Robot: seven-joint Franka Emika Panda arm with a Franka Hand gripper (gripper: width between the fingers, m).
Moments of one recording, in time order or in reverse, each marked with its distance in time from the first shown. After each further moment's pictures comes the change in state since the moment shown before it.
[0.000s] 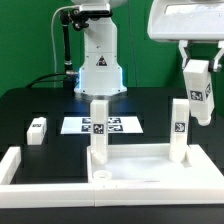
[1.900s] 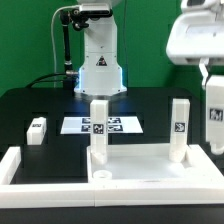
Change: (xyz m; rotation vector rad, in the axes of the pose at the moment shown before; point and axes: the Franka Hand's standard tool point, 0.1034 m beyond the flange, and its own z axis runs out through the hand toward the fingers) arm -0.012 -0.022 0.033 0.036 0.233 -0.019
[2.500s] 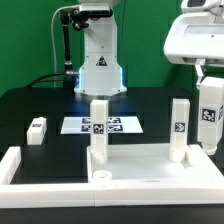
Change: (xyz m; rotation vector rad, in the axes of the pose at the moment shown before) arm 0.011 0.003 -0.004 -0.039 0.013 0.012
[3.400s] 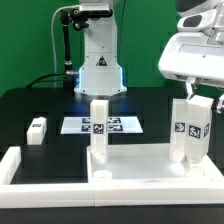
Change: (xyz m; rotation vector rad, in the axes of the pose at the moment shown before) arm -0.025 0.018 0.024 -0.067 0.023 0.019
